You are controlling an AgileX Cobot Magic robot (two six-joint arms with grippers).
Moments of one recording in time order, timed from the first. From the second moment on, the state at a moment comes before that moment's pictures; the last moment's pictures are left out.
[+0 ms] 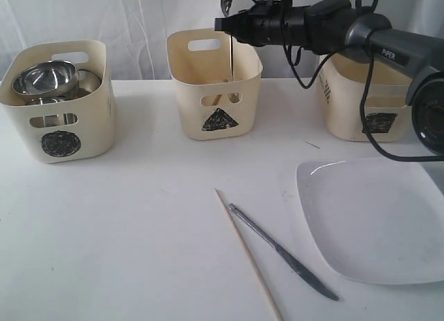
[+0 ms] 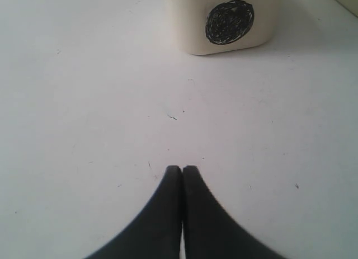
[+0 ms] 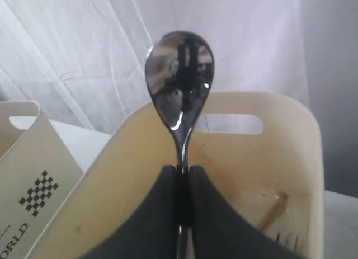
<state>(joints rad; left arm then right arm) 0.07 0.00 0.03 -0.10 0.42 0.15 0.12 2.38 -2.11 1.27 0.40 -1.07</state>
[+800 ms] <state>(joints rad) 0.07 0.00 0.03 -0.10 0.42 0.15 0.07 2.28 -2.11 0.86 0.86 -0.72</state>
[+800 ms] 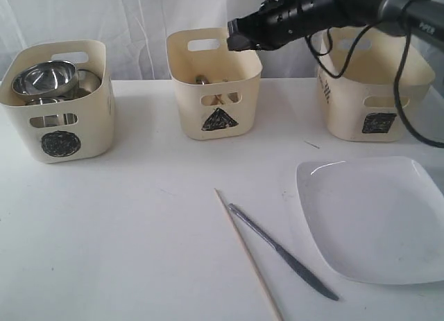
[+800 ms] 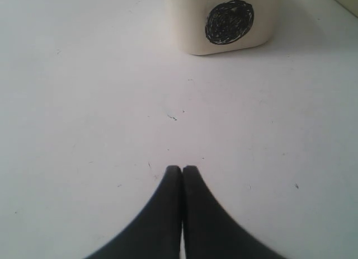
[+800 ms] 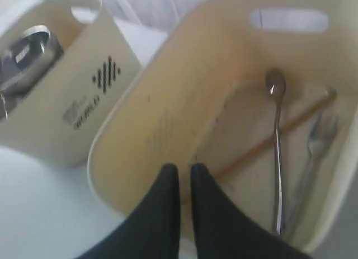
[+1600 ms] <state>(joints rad) 0.07 0.00 0.03 -0.10 0.42 0.15 0.50 2.12 -1.61 0.02 1.12 0.02</state>
